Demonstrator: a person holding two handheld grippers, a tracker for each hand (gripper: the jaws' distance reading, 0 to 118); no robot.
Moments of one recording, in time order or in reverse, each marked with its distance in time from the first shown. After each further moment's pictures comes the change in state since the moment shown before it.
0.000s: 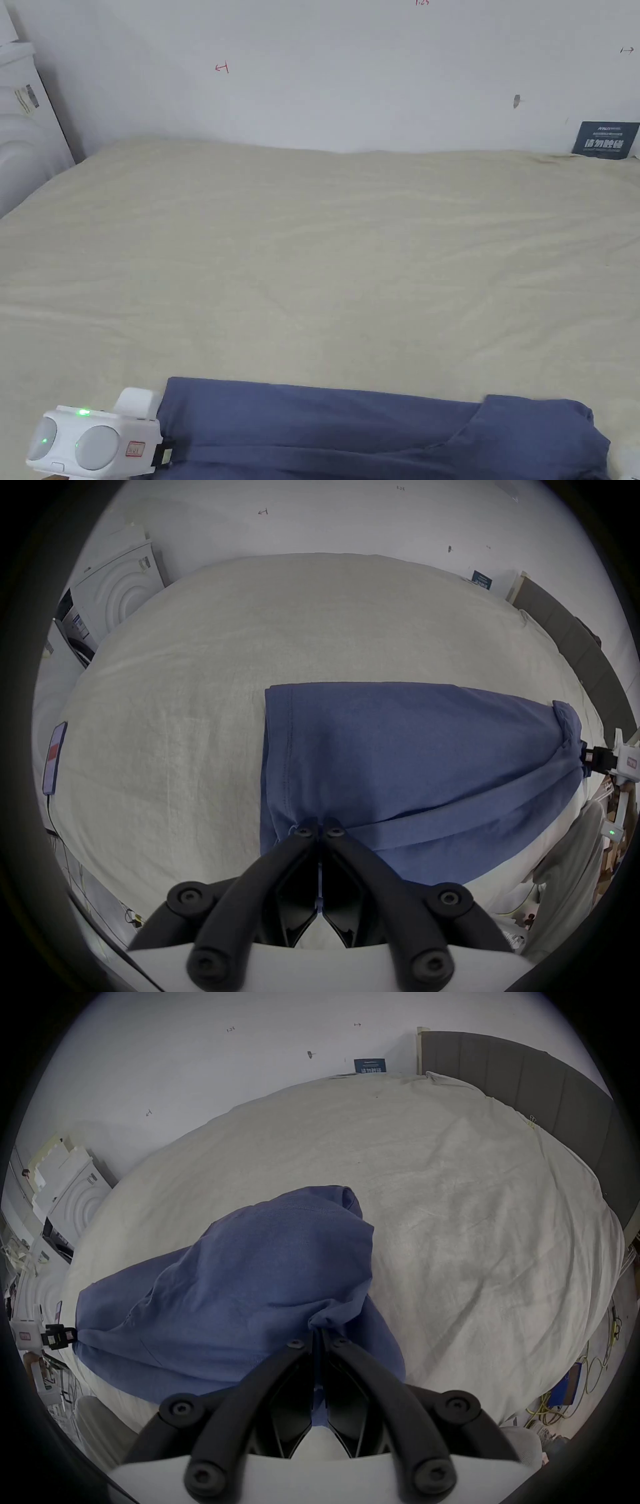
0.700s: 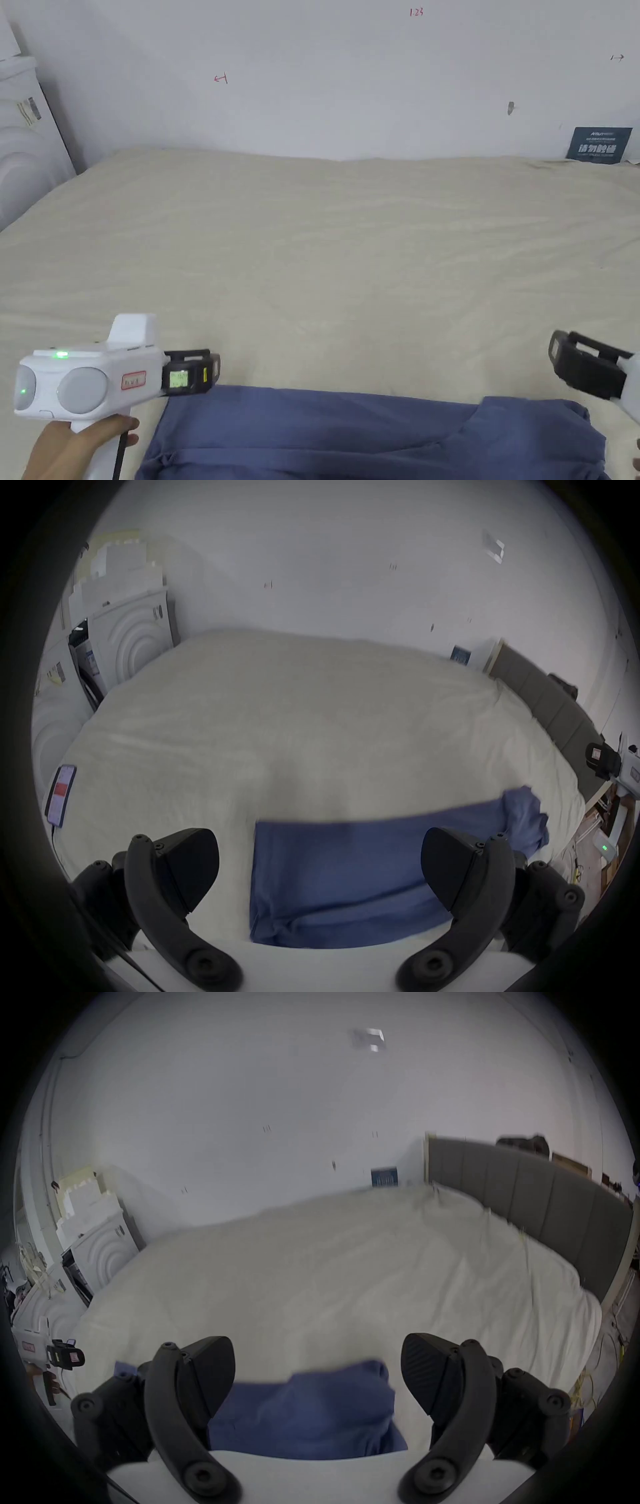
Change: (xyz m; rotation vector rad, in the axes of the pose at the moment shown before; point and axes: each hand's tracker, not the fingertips) left arm 0.017 0.068 0.096 0.365 -0.092 0.077; right arm -0.075 0.084 0.124 0.533 -0.002 0.093
